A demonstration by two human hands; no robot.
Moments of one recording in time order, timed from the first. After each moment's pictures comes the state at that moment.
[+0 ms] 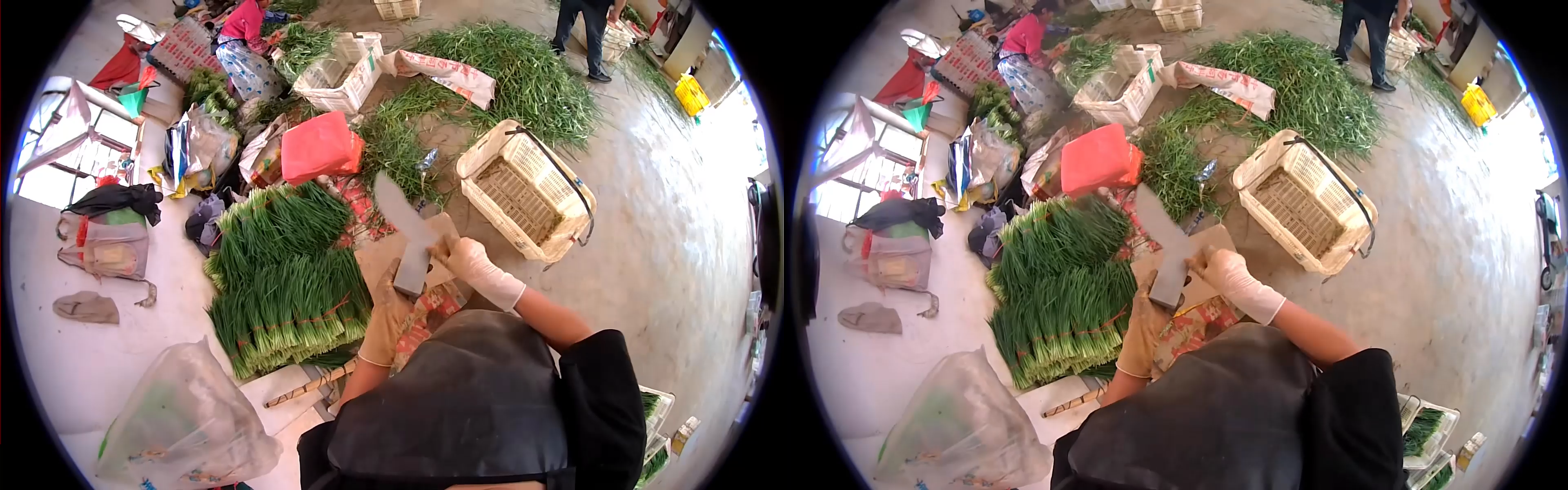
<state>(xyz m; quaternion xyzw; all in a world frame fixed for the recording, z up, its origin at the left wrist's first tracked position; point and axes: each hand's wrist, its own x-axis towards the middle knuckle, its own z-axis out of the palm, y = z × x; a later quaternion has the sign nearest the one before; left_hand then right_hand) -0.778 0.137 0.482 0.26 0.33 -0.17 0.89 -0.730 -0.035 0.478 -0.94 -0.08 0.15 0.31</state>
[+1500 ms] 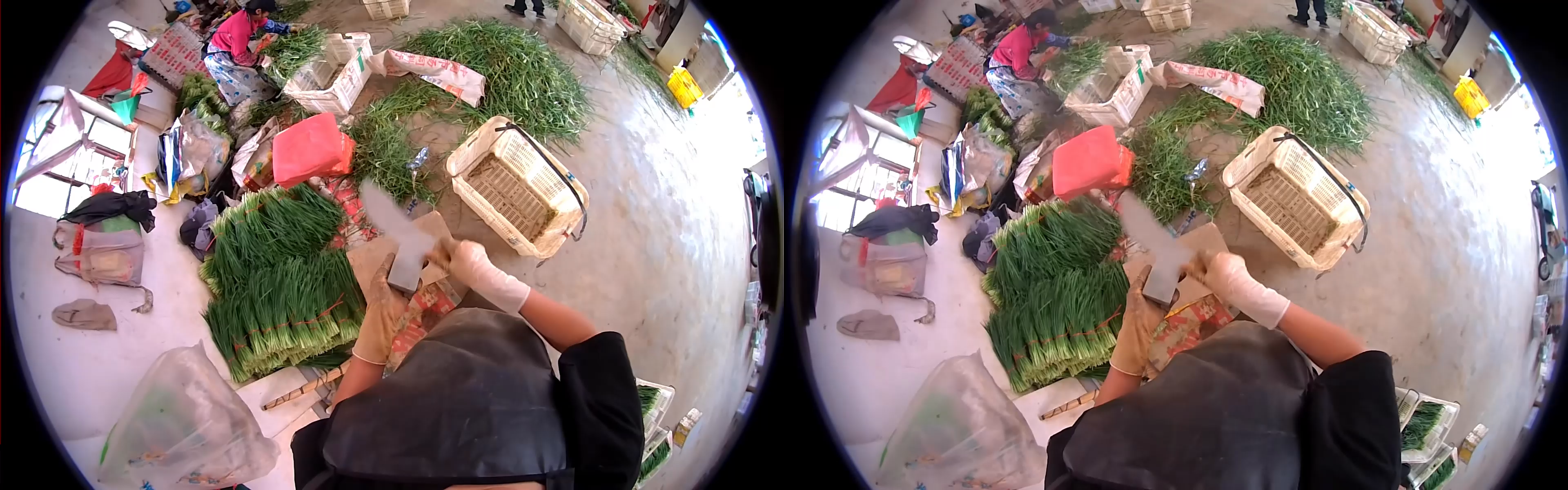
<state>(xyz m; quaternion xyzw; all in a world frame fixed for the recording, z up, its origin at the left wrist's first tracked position) -0.774 0.127 0.472 0.28 0.32 -0.19 0.88 -0.746 -0.061 0.494 -0.92 -0.15 0.13 0.34</state>
